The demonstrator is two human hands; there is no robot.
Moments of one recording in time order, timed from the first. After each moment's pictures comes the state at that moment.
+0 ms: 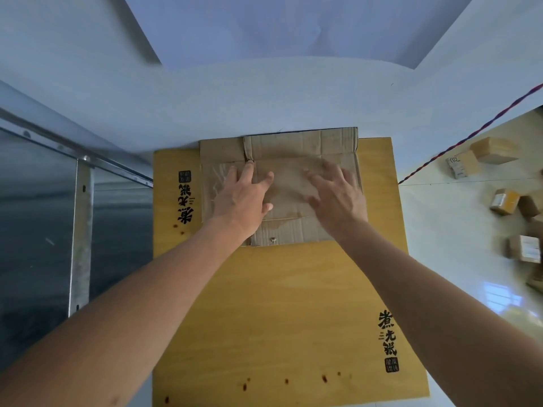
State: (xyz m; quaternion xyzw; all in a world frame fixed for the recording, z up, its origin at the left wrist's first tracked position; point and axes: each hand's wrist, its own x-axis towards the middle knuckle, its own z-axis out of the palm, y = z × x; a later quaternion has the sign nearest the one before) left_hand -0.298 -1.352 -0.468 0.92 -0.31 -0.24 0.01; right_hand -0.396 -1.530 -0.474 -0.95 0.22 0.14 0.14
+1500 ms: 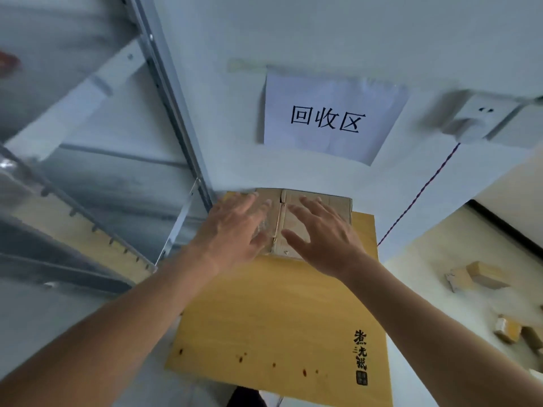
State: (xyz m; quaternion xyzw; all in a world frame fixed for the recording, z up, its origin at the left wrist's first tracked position) left_hand -0.443 -1.226 -0.233 0.94 -0.32 -0.04 0.03; right_hand -0.503 -1.435 -0.244 -0.99 -0.01 0.03 0.16
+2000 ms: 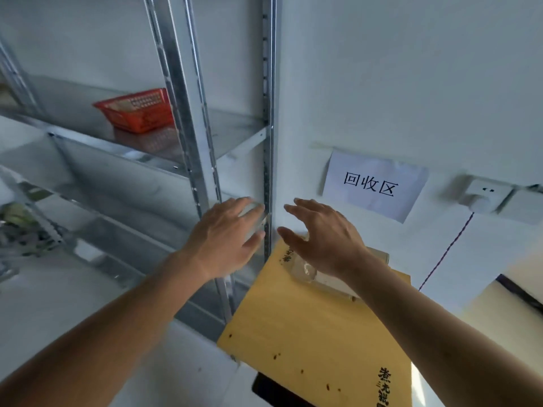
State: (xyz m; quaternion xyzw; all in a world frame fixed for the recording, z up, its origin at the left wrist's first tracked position) left_hand -0.627 -1.099 -0.085 0.98 -0.18 0.11 0.03; right_hand -0.620 -1.321 -0.086 -0.97 -0.19 -0.10 0.14
